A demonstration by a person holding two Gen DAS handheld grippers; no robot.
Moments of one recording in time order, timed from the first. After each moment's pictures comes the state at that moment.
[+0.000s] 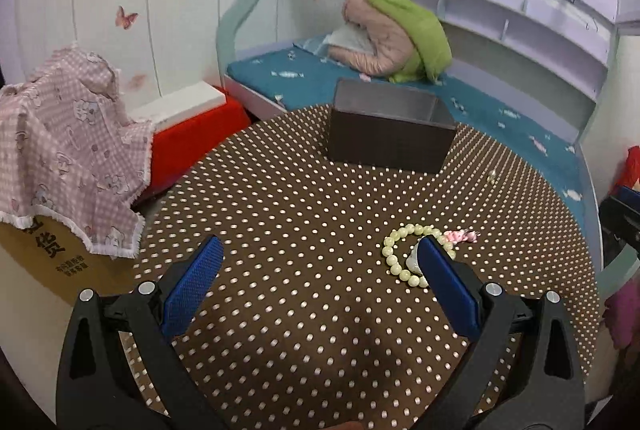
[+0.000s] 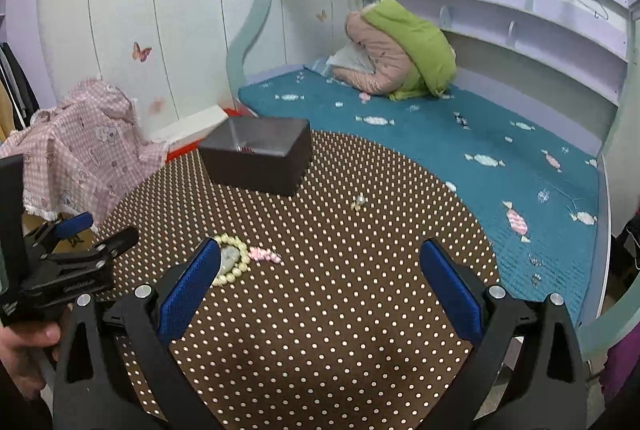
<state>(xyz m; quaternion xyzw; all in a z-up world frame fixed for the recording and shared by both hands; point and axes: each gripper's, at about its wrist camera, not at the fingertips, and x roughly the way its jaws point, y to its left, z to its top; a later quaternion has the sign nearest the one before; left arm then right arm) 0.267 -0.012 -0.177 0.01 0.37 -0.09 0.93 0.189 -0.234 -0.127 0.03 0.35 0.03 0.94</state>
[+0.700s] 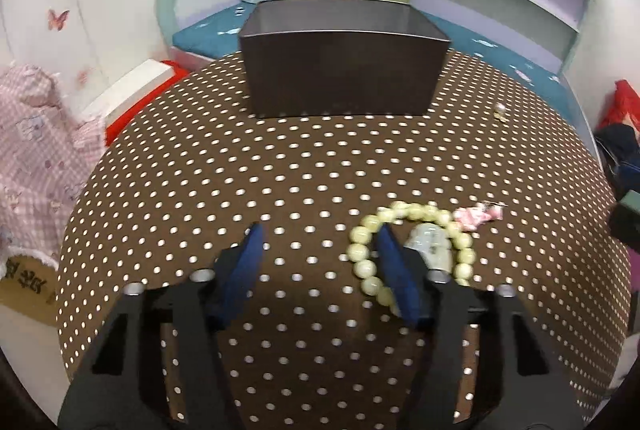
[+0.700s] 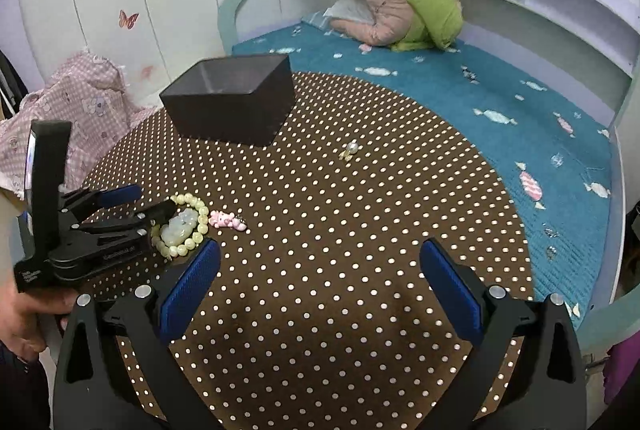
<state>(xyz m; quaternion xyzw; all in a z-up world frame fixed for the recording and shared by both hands) 0.329 -0.068 -0.239 0.08 0.44 -0.16 0.88 0.232 -0.251 -0.178 0.03 0.42 0.05 0.90</state>
